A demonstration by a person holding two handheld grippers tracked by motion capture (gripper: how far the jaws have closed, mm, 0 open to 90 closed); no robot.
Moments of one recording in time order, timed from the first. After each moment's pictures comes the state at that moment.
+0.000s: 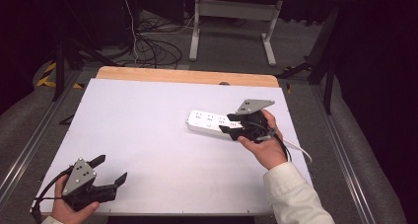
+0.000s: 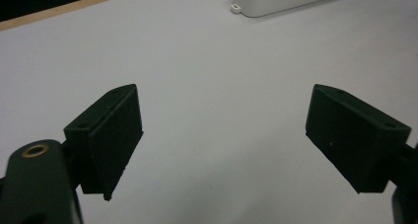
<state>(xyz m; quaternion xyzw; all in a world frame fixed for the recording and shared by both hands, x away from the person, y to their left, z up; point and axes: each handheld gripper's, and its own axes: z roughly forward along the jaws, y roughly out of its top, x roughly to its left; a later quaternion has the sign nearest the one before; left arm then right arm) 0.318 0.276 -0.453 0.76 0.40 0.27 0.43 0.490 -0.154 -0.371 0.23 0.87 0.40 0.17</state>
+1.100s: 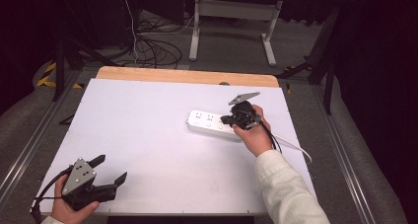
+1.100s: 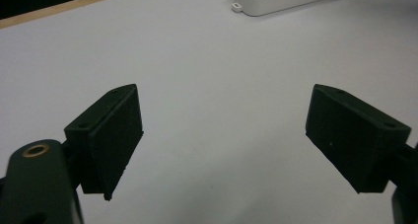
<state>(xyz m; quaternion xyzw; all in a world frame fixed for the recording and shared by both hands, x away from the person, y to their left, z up) 0.319 0.277 -0.453 0.76 0.40 0.27 0.43 0.552 -0.146 -0.419 0.32 0.87 0.35 0.12</state>
